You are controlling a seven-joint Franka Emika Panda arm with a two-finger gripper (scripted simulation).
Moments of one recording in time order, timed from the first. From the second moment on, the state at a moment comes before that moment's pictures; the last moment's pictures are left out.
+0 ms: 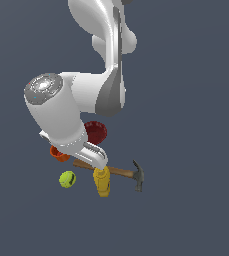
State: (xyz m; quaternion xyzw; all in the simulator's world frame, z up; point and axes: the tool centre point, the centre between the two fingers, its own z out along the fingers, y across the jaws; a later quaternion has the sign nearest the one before) arm 0.105 -0.112 0.187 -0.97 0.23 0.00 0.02
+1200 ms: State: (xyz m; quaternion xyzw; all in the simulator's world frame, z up) arm 0.128 -0.198 0.089 -0.93 0.37 0.00 0.00
